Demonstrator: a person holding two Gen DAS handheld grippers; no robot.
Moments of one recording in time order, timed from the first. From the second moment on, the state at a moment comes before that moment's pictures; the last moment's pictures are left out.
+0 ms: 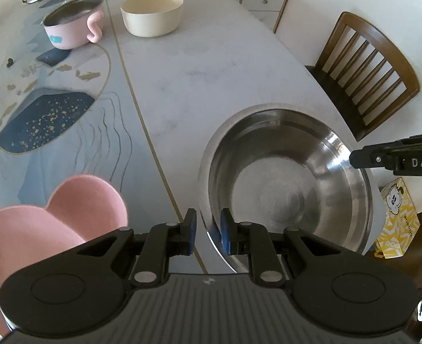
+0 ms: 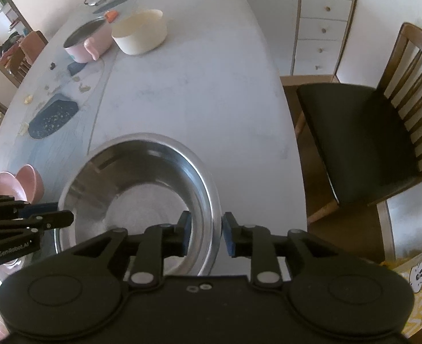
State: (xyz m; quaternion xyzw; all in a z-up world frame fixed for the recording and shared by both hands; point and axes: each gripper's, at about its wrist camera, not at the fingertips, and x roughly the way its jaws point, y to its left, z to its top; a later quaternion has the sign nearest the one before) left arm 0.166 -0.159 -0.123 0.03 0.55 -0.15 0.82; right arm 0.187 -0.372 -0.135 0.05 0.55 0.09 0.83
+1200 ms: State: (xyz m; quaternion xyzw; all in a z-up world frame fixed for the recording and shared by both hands) left arm 0.188 -0.073 -0.007 -0.01 0.41 -0.13 0.90; right arm 0.218 -0.265 -0.022 0.01 0.44 0.16 0.88
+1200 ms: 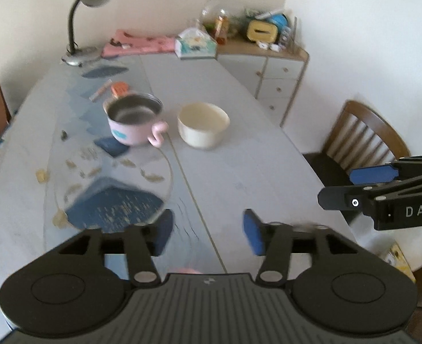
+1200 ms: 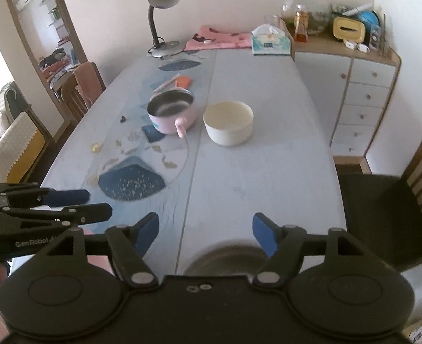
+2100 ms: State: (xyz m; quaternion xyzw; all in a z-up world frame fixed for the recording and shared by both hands) left arm 0.406 -0.019 -0.035 -0.04 0.42 0.04 0.90; right arm 0.472 -0.208 -0.052 -0.02 0.45 0.23 0.86
